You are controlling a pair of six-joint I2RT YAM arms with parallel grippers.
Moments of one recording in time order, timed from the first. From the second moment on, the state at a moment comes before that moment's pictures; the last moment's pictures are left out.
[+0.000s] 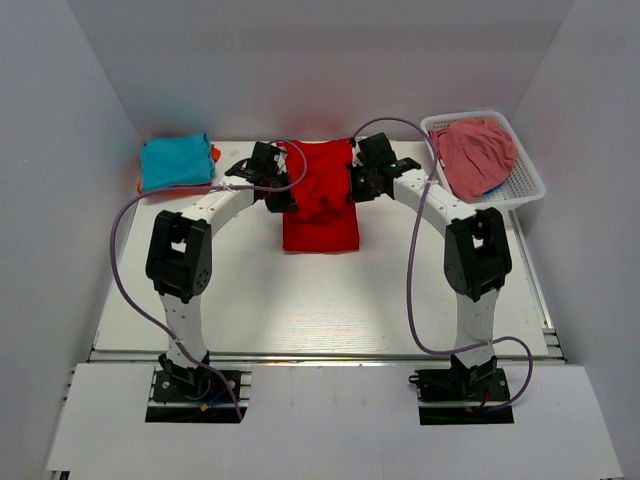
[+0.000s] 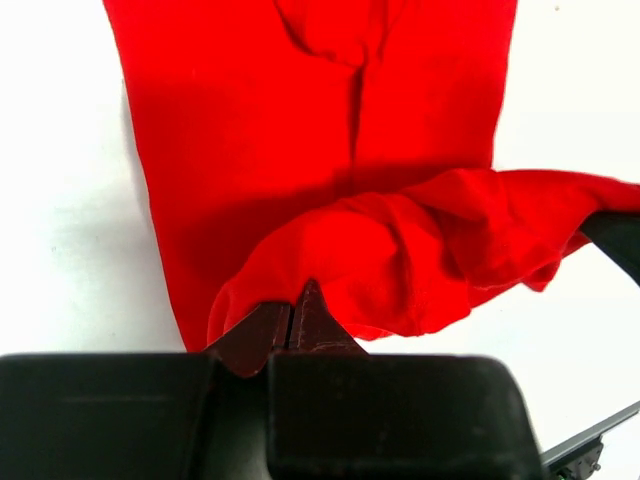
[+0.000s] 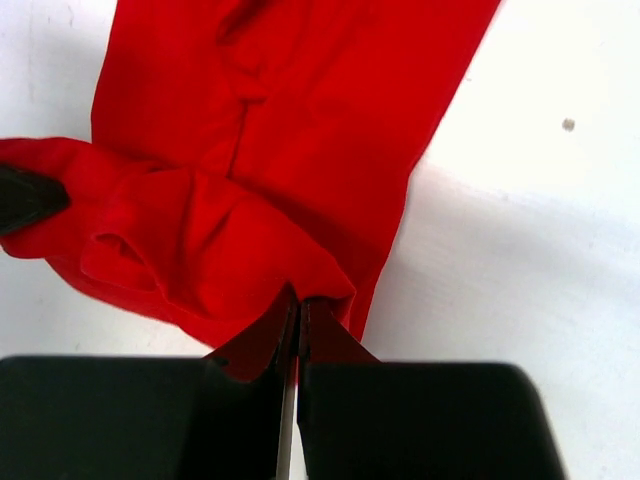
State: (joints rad) left arm -0.37 1.98 1.56 -0.49 0.19 -0.51; right arm 0.48 2.00 1.67 -0.52 -0.13 0.22
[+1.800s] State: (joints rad) left arm -0.28 1.97 1.32 -0.38 0.26 -0.28; right arm 0.38 1.96 1.29 -0.22 -0.52 0.35
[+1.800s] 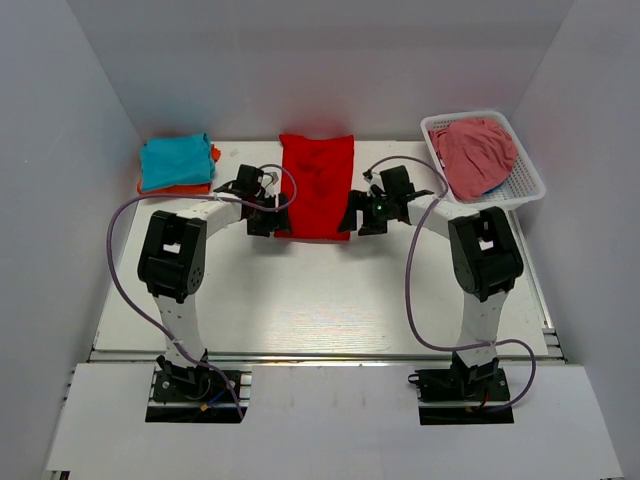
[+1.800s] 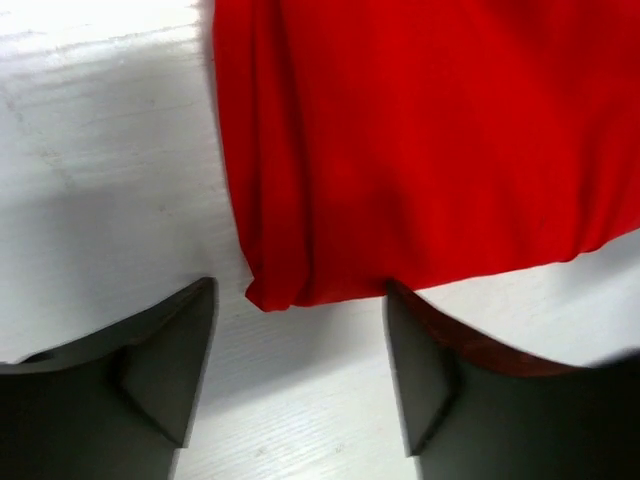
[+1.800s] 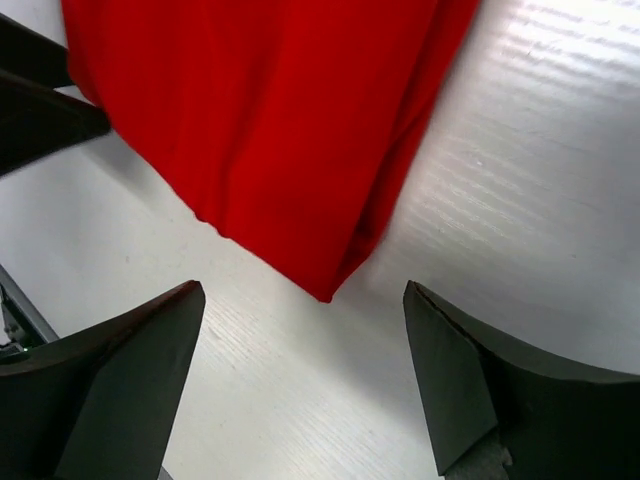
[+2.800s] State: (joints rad) left arm -0.29 1.82 1.04 -0.21 0.34 -0.32; right arm 0.38 1.93 1.10 -0.10 -0.60 0.36
